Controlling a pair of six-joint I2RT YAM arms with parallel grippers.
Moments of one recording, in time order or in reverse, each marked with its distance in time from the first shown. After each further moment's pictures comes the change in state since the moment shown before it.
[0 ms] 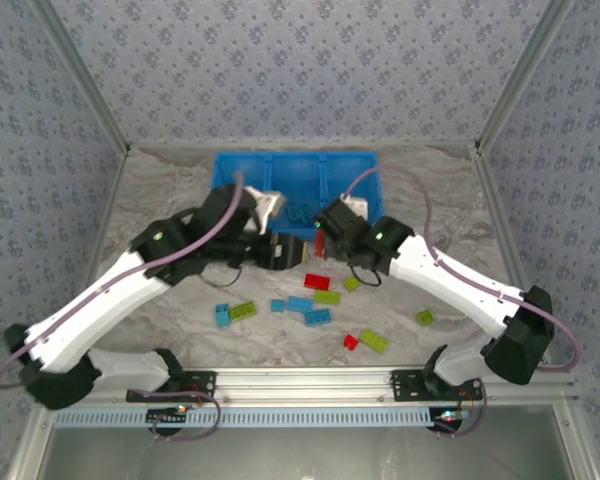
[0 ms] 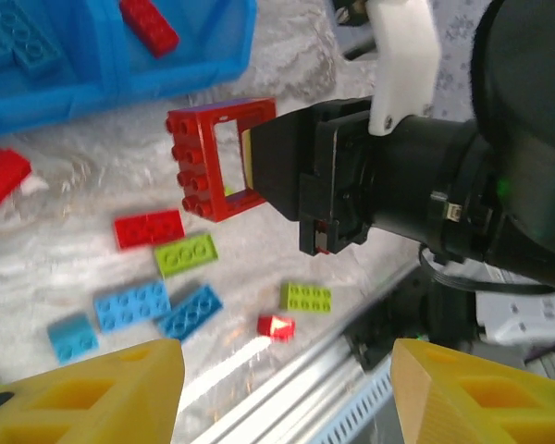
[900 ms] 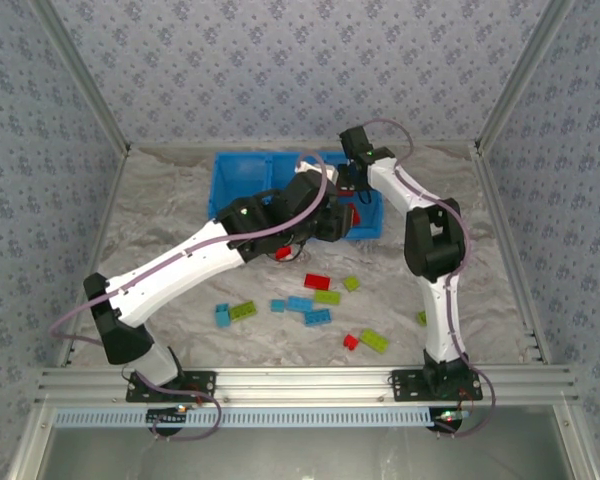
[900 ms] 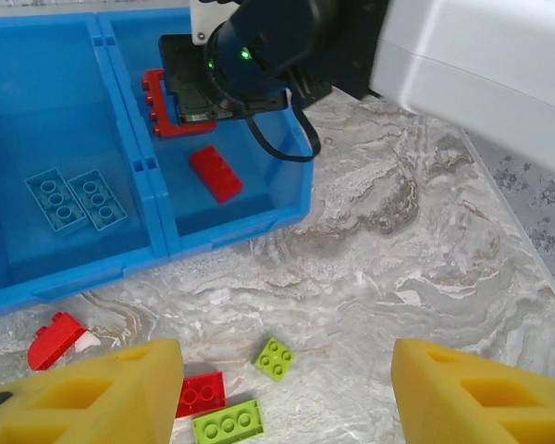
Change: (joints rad) left arm -0.134 0.356 0.279 0.090 -0.424 0.013; right arm -0.483 0.831 0.633 0.212 -0.248 -0.459
